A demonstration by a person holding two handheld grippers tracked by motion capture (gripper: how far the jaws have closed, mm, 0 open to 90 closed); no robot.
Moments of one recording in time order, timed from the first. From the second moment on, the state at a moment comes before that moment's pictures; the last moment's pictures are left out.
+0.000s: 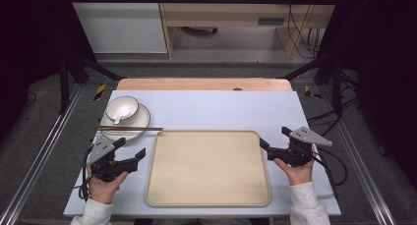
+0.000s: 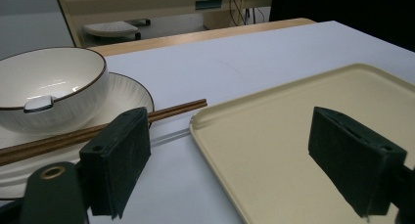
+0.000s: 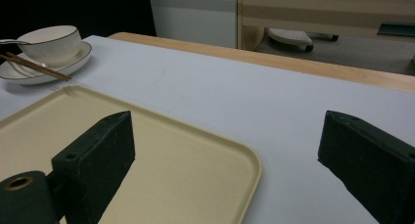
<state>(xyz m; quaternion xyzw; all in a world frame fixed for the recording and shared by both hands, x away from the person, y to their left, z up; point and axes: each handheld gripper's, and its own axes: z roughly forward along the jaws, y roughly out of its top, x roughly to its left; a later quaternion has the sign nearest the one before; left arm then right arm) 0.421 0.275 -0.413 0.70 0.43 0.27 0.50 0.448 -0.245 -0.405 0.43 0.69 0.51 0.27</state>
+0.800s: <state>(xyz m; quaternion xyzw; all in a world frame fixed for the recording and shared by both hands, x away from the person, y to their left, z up) 0.451 0.313 -0.400 0.73 0.41 0.27 0.47 0.442 -0.227 -0.392 0.40 0.71 0.51 0.27</state>
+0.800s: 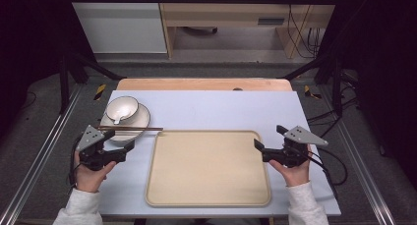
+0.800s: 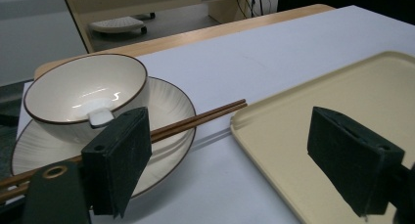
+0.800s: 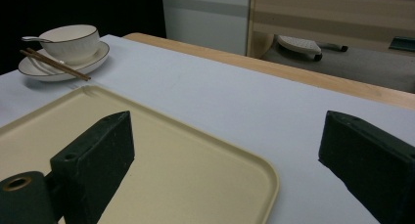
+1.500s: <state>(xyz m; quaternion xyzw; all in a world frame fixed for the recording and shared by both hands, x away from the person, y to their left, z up) 0.504 0.347 -0.430 0.75 0.46 0.27 0.38 0.444 -0.224 -0.394 0.40 0.72 0.50 0.27</state>
